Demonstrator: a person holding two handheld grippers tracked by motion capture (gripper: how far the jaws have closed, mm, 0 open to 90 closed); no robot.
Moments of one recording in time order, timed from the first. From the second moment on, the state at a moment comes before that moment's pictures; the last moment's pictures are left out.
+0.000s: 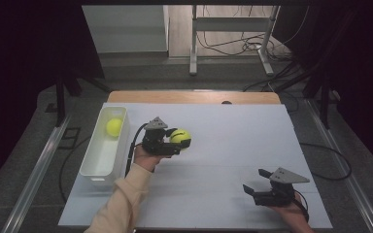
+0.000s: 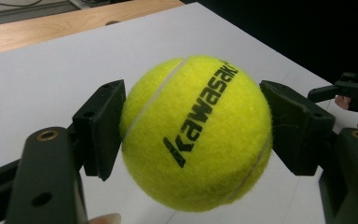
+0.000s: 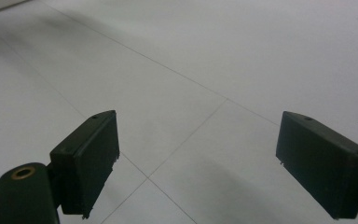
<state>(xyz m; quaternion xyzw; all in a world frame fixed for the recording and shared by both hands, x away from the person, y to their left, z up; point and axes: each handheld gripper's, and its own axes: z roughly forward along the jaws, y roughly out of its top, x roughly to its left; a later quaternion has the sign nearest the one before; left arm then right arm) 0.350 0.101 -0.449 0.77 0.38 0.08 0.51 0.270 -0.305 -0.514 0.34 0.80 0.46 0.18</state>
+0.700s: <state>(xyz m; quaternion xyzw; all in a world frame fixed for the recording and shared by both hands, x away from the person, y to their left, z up) 0.344 0.125 -0.430 0.75 0.39 0.11 0.53 0.270 -0.305 -0.514 0.34 0.80 0.45 0.18</state>
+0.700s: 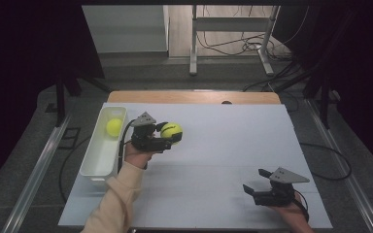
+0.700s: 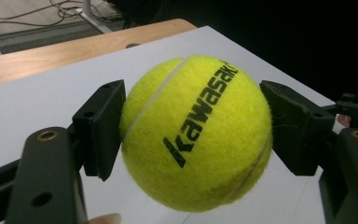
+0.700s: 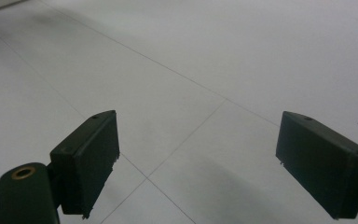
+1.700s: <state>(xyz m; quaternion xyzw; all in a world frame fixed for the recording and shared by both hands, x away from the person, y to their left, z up) 0.340 0.157 -0.417 0.72 0.41 0.13 0.55 0.270 -0.304 -0.514 0.34 0.80 0.45 0.18</state>
